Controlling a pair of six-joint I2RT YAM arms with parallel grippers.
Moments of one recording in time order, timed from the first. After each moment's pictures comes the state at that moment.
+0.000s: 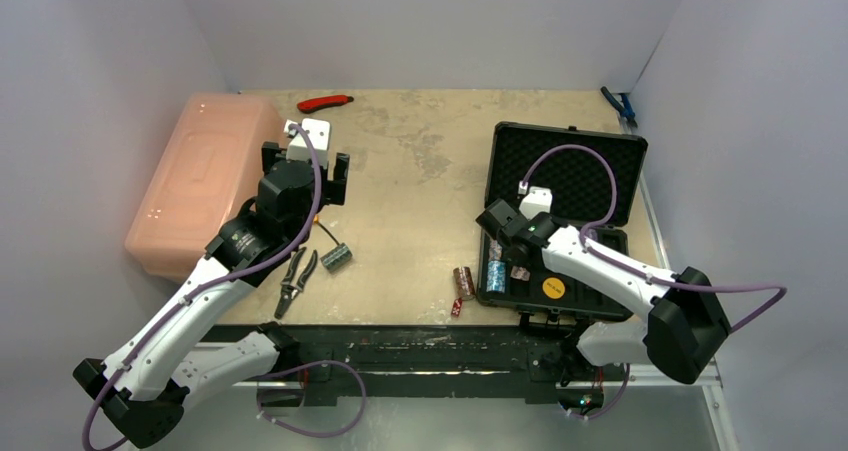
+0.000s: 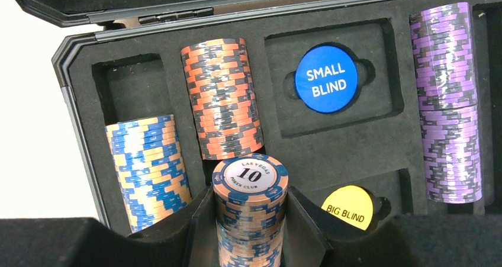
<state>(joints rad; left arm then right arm) -0.65 0.92 1.08 -0.49 -0.65 -0.01 0.73 1.29 0.86 -0.88 0.64 0.93</state>
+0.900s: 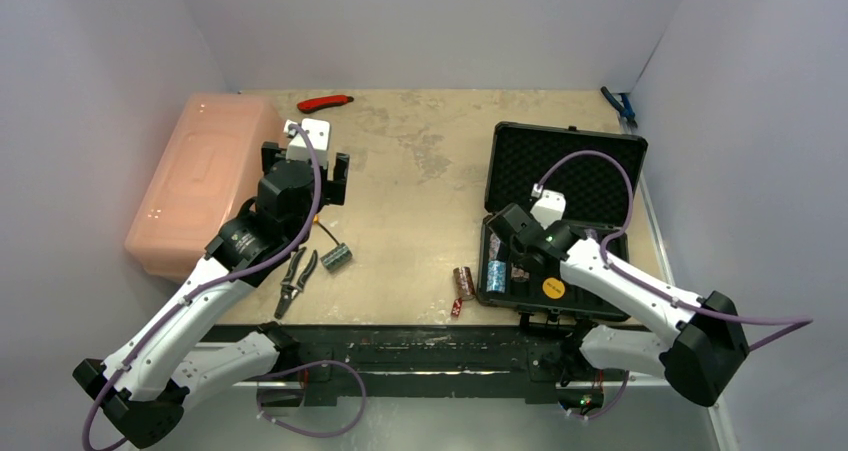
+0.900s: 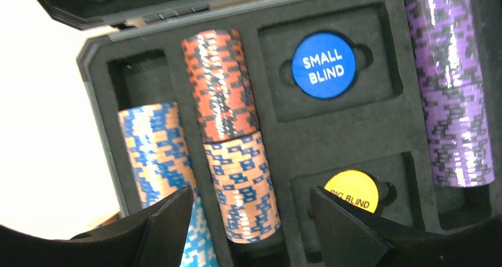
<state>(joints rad) -0.65 0.92 1.08 -0.49 -0.65 -0.01 0.73 1.17 0.83 -0.88 0.62 0.96</state>
